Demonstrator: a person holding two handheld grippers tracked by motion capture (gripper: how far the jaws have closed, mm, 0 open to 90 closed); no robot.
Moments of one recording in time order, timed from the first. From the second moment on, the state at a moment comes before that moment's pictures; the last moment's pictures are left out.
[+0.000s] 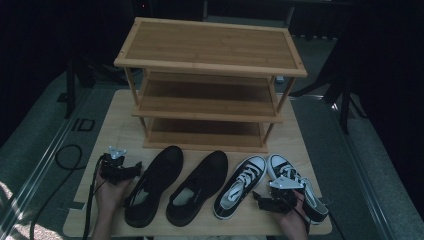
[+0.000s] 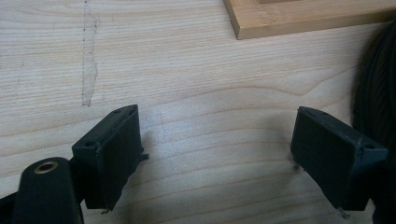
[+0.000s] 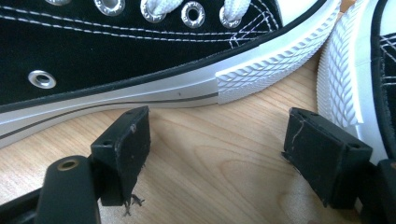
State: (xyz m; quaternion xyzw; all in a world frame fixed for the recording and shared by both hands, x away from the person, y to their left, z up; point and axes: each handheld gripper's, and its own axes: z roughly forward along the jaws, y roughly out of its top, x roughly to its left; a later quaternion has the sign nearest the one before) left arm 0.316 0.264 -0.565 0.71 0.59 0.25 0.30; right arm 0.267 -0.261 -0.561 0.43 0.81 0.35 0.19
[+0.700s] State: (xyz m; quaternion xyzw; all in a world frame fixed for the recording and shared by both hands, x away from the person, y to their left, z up) left arm 0.312 0.265 -0.560 0.72 0.58 0.24 0.31; right arm 0.266 -0.261 -0.561 0.43 0.81 0.35 0.19
